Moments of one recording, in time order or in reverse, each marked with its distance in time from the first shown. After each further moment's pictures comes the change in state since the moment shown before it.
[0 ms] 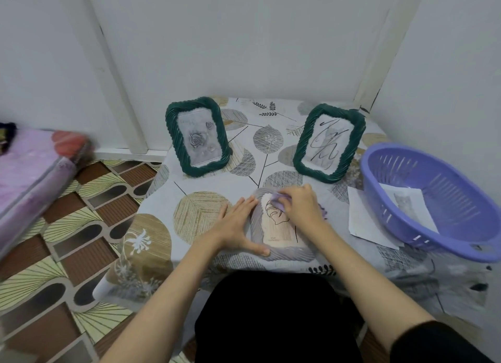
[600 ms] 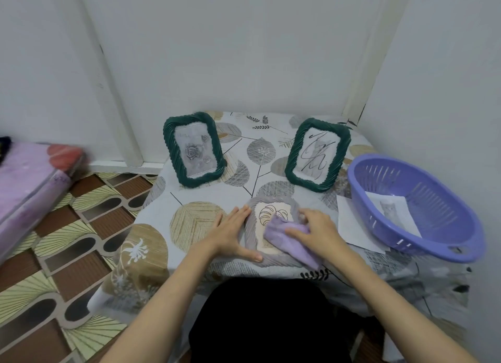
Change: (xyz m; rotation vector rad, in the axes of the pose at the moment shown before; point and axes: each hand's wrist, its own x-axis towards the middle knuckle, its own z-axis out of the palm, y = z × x) left_hand -0.001 0.000 0.000 0.013 0.008 -0.004; right_hand -0.047 0.028 -0.037 -0.001 -0.216 0.139
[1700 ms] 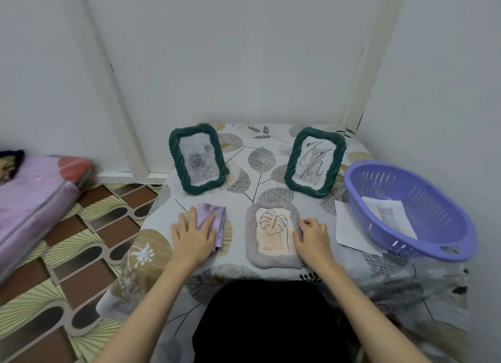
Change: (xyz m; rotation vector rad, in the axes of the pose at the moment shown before) left_hand -0.034 -0.033 -0.007 0.242 0.363 -0.433; right_hand -0.001 0.005 0.033 -0.090 0.179 0.095
